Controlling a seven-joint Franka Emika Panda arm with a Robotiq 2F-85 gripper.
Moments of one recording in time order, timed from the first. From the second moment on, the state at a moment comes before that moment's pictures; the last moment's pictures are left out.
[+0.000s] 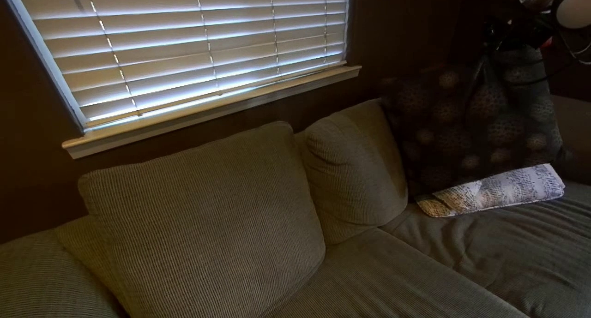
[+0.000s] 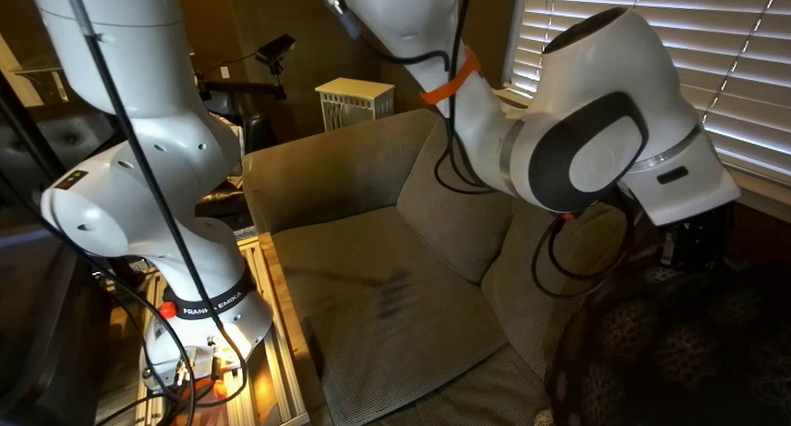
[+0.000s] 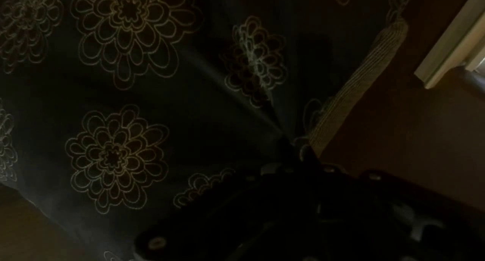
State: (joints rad) arm -0.68 0.22 0.01 -2.14 -0.55 3.13 1.37
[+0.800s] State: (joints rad) arm -0.48 0.63 -0.14 -1.69 0.04 3.11 0.95
